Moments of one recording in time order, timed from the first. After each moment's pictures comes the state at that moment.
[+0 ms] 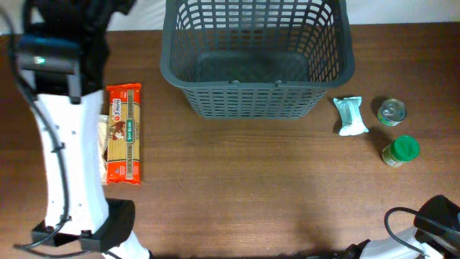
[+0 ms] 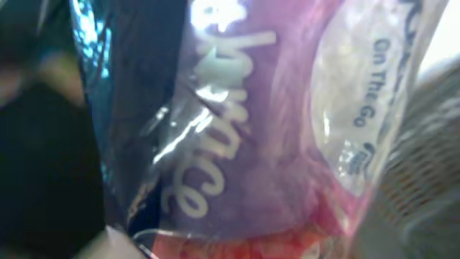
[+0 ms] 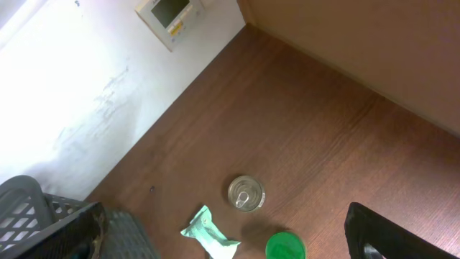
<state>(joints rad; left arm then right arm) -0.18 1.86 2.56 -0.88 -0.01 0.75 -0.72 1.80 2.58 -1.50 -0.19 0.28</state>
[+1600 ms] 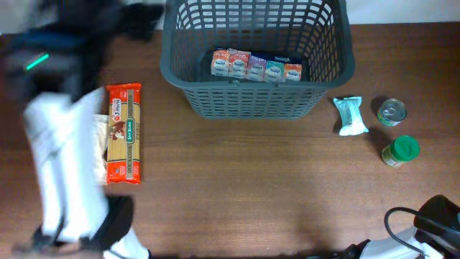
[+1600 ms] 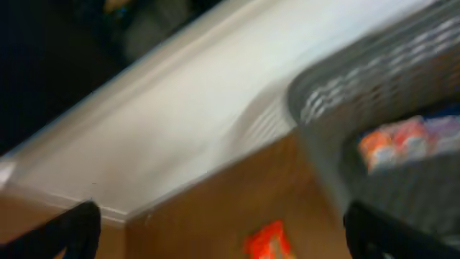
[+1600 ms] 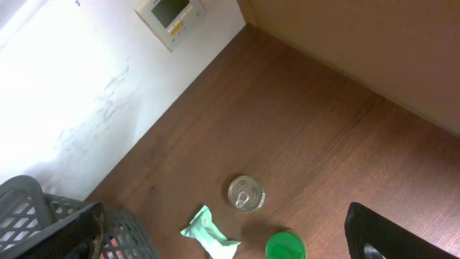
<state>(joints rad) -0.09 1.85 2.71 -1.35 -0.07 0.48 -0.72 1.80 2.58 -1.50 -0.19 0.28</state>
